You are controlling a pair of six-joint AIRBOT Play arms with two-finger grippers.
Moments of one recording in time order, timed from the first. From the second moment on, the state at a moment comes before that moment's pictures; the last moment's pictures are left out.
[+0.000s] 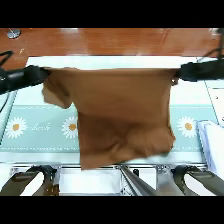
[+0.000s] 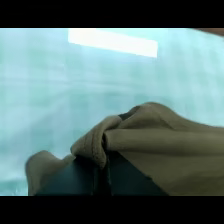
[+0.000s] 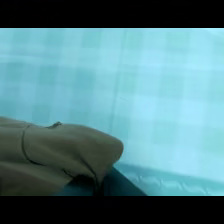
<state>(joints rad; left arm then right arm) 0.06 -0.92 0.96 0.92 -0.81 -1.37 0.00 -1.13 1.28 -1.22 1.11 1.49</state>
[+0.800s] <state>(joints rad) 0.18 -1.44 1.16 0.86 -0.72 -1.40 -0.24 -1.70 1.64 -1.02 1.36 1.40</state>
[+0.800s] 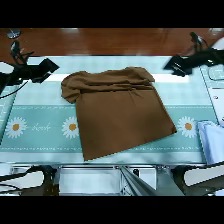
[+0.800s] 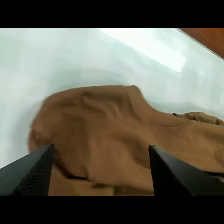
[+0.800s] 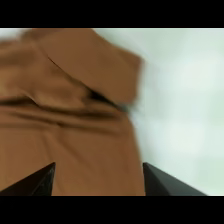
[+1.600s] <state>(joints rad) 0.14 -1.74 1.22 0.67 -1.00 -1.30 -0.51 -1.19 0.77 -1.14 1.42 1.31</state>
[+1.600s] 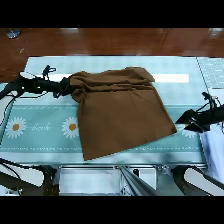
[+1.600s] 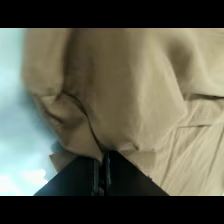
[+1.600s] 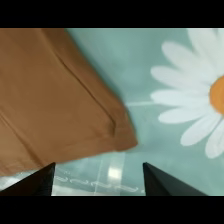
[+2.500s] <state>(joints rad) 0.13 -1.74 1.28 0.66 -1.07 -1.27 -0.37 -1.37 0.75 -1.00 1.29 1.25</state>
